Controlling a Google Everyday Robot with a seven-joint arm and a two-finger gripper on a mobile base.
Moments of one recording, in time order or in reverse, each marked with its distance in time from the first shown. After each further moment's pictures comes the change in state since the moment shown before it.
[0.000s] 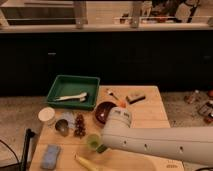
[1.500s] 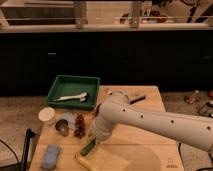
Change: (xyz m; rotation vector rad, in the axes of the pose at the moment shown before) arm -0.065 -0.048 -0.011 -0.024 -0.455 -0.176
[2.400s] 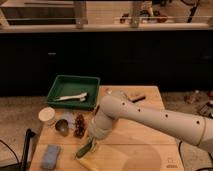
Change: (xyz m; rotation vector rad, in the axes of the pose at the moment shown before) arm -0.011 0.000 0.013 -0.007 -0.168 0.088
